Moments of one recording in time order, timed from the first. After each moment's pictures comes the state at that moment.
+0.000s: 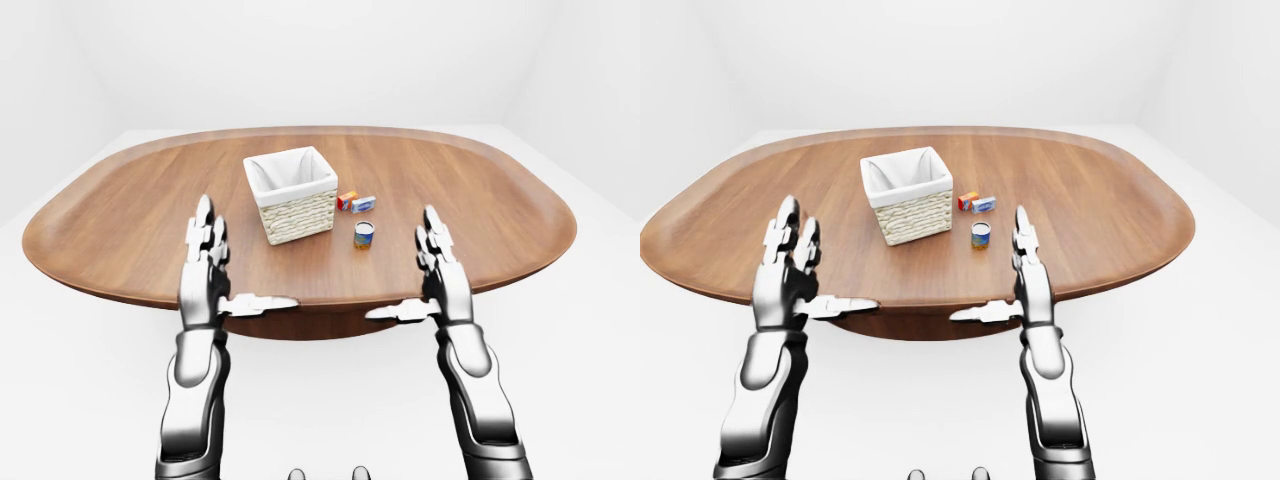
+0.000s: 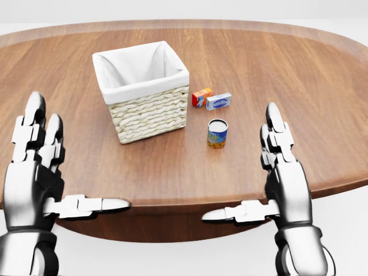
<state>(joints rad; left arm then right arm) -0.02 0.03 0.06 -0.33 -0.04 0.09 0.01 -0.02 -0.02 -0.01 -0.25 -0.08 0.09 0.04</state>
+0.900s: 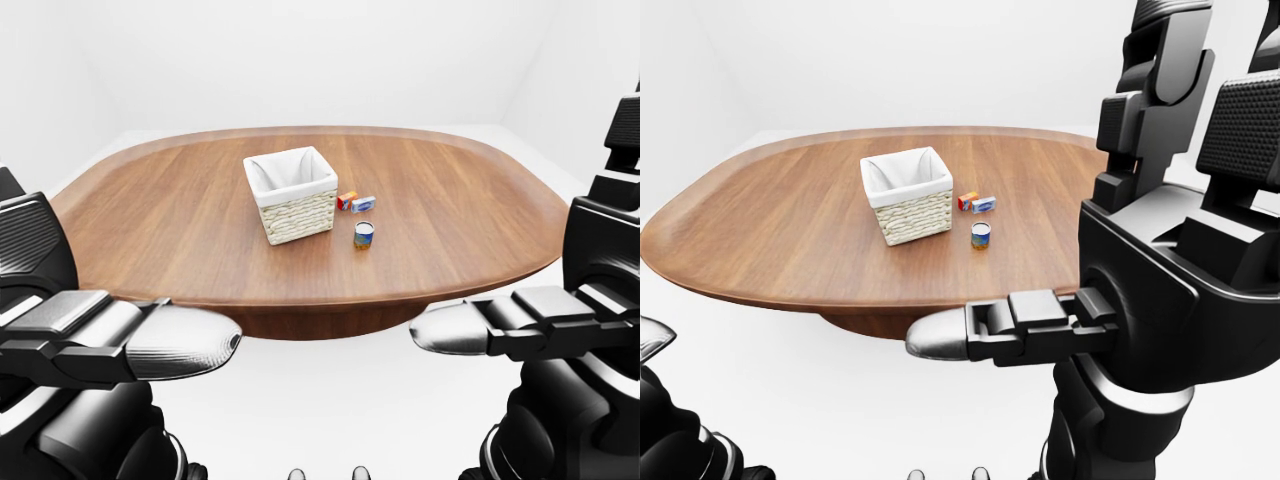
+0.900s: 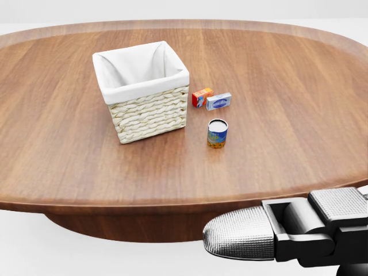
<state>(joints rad) -0.35 0.20 0.16 -1.04 -0.32 0.09 0.27 -0.31 -0.05 0.00 -1.02 -0.06 0.09 0.01</state>
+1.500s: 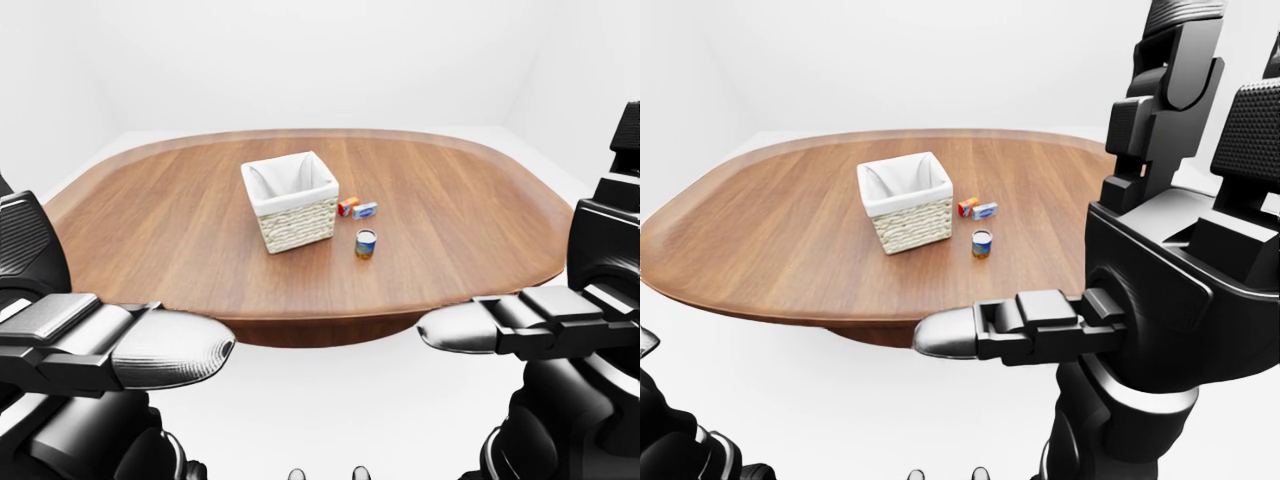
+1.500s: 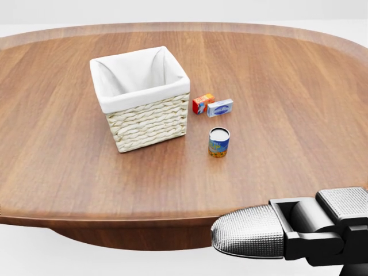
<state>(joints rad) -0.36 0.20 0.17 -1.05 -0.33 0.09 0.27 -0.30 -0.04 -0.01 -1.02 -0.04 0.09 0.00</state>
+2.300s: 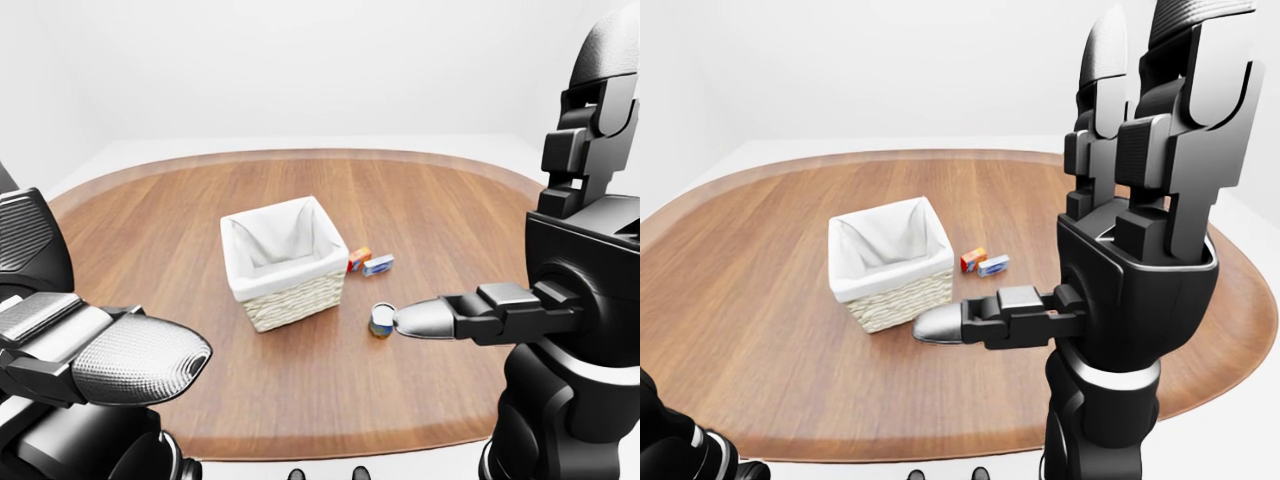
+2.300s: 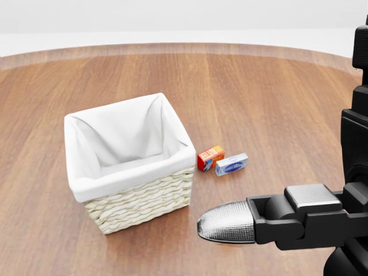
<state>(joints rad) -0.37 0.23 0.16 -1.05 -0.45 0.09 0.35 -0.23 -0.04 0.03 -0.97 -0.11 0.09 0.03</state>
